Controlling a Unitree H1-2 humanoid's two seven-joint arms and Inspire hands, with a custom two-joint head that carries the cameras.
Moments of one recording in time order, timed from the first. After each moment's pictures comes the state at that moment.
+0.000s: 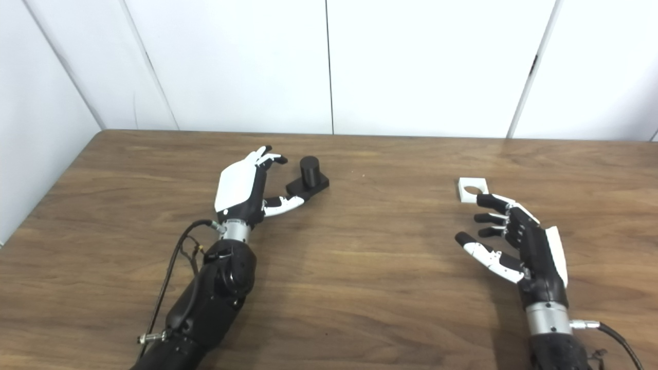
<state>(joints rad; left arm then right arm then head) -0.43 0.13 -0.22 0.39 0.80 0.18 0.36 -0.07 -0.19 -0.05 -0.04 -0.11 -0.07 -0.04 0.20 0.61</state>
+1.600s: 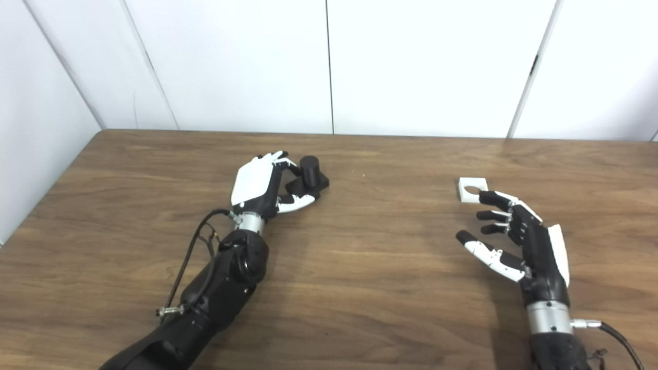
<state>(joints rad) -0.54 0.13 -0.30 0.62 0.73 0.15 0.40 -0.07 -0.19 -0.05 -0.05 -0.13 -0.09 -0.06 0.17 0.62</state>
